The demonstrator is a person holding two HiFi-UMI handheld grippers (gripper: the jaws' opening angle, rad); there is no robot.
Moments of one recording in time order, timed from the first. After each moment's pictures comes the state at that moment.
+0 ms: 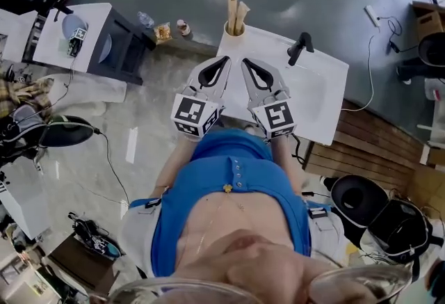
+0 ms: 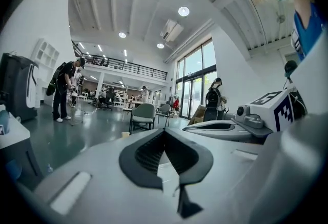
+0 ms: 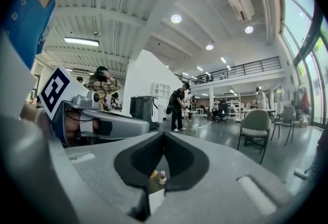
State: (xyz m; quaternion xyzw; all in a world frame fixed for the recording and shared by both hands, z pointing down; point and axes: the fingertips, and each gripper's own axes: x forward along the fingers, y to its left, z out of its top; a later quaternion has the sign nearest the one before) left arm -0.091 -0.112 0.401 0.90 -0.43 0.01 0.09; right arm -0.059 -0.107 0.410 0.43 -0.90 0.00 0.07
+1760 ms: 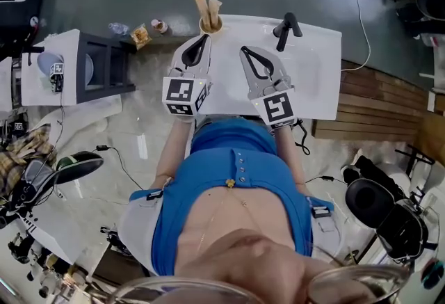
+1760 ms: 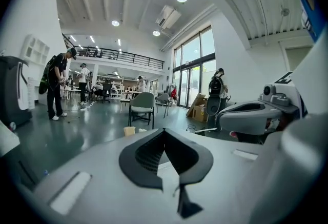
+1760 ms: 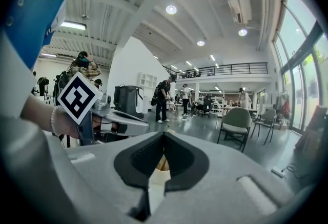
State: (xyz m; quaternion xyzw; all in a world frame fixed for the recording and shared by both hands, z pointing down) left arm -0.079 -0.215 0.457 0.90 -0.41 0.07 0.10; right arm -0.017 -0.160 0.432 0.50 -0.86 0.00 0.12
